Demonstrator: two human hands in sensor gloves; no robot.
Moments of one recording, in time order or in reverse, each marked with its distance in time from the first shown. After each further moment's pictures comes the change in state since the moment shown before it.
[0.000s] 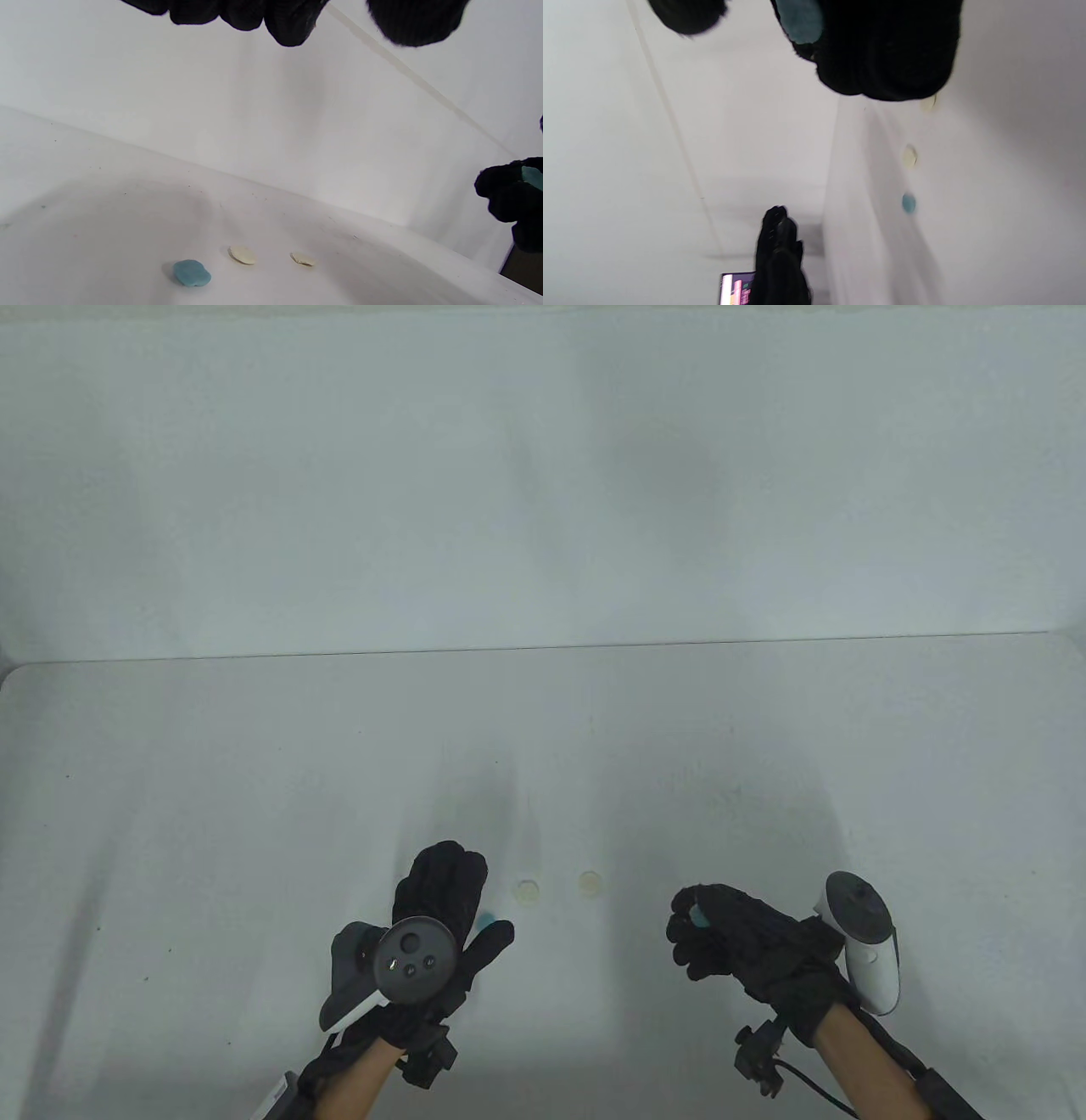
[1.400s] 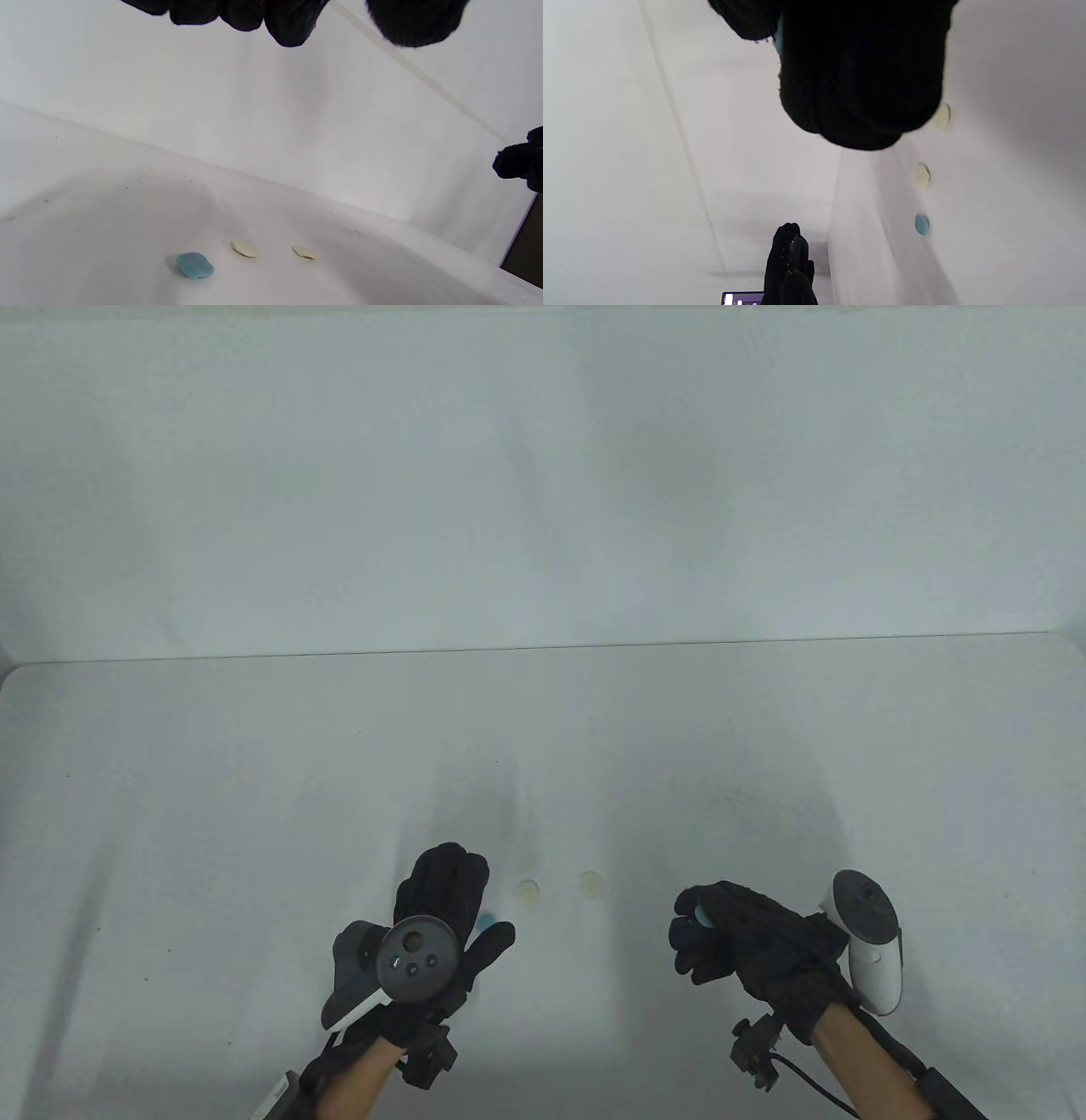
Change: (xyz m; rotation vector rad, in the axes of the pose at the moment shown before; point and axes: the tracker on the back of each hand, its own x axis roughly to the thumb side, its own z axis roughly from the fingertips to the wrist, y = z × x) left_hand 0.000 -0.002 -0.001 -0.017 0.001 -0.005; right_hand 0.010 0.000 0.003 -0.083 -0.031 0.023
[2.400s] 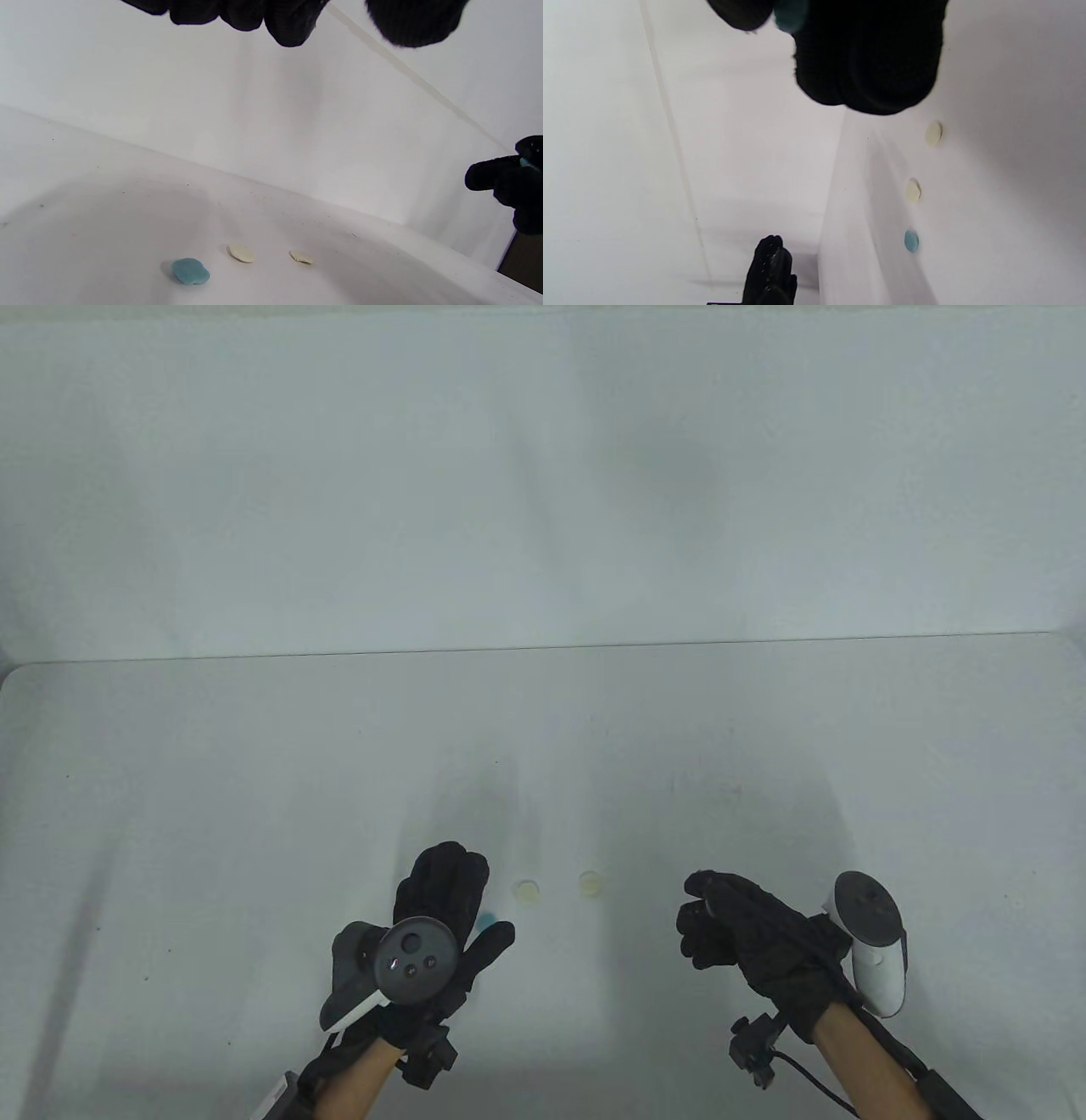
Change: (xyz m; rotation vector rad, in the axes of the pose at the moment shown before) left_hand 0.001 0.002 0.001 0.011 -0.007 0.004; right_hand 0.001 -0.002 0.002 -0.033 0.001 0.049
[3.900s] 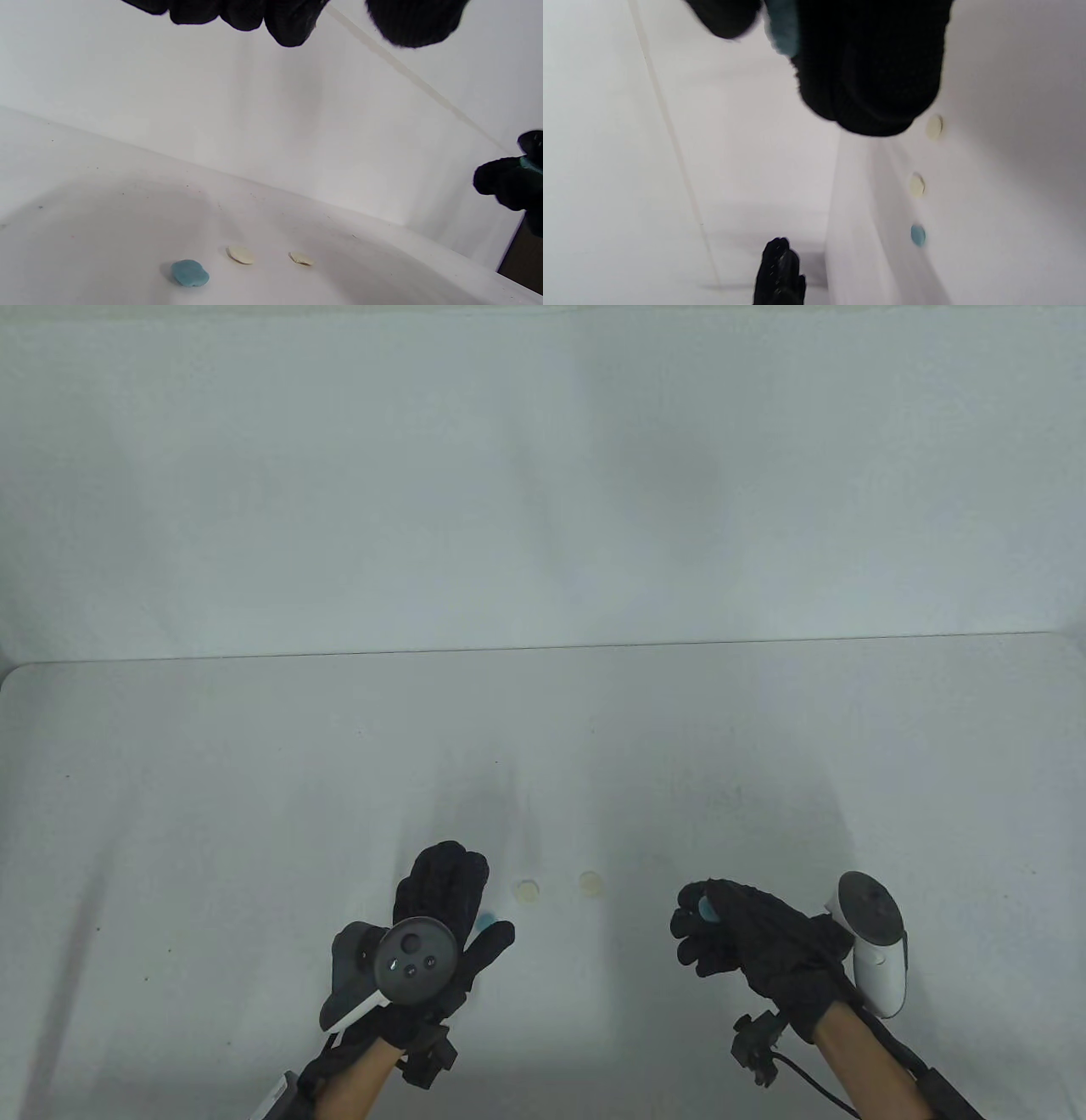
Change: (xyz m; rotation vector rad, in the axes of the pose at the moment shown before) left_hand 0.000 0.001 0.000 0.002 -0.001 0.001; right_hand -0.006 -0.002 -0.001 0.019 0.014 -0.063
